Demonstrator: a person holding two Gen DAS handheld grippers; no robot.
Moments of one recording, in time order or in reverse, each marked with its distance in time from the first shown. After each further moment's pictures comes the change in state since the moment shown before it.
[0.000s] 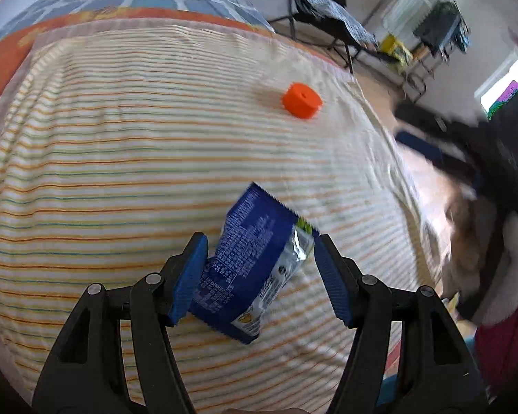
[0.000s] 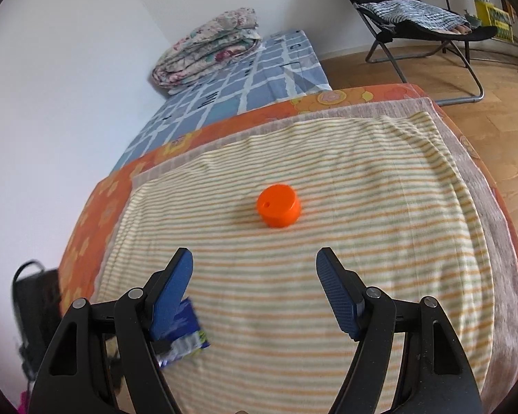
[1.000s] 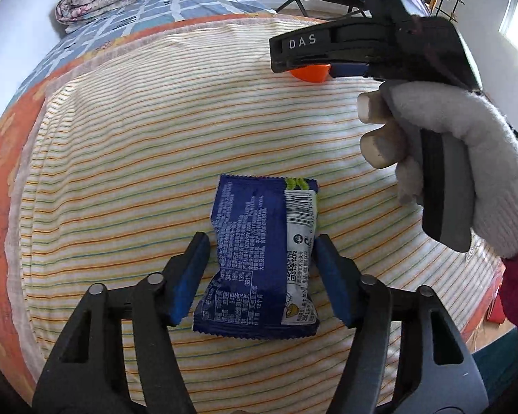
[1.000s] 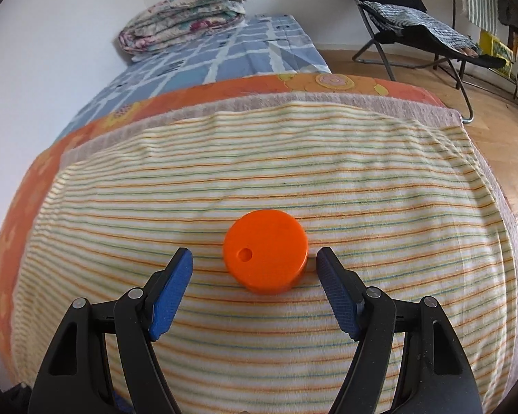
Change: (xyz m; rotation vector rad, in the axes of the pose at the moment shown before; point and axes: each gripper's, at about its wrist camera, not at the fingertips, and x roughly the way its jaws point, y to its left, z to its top) left arm 0.025 -0.035 -0.021 0.167 0.009 0.288; right arm 0.118 0.015 0.021 -0.109 0.062 -0.232
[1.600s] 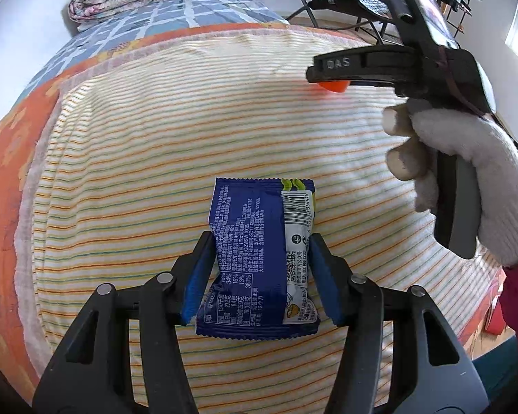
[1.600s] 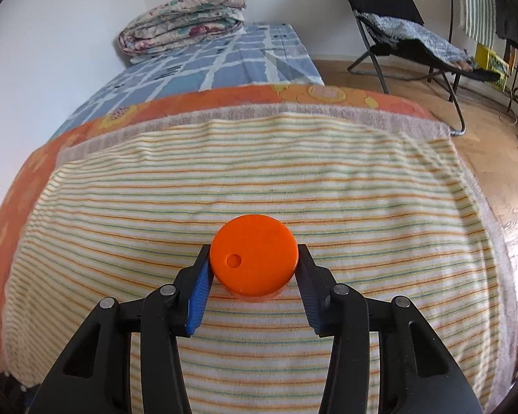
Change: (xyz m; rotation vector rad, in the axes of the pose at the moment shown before) left arm -0.014 0.008 0.002 -0.037 -0.035 0.022; right arm -0.017 0.000 -0.001 -0.046 -0.035 -0.040
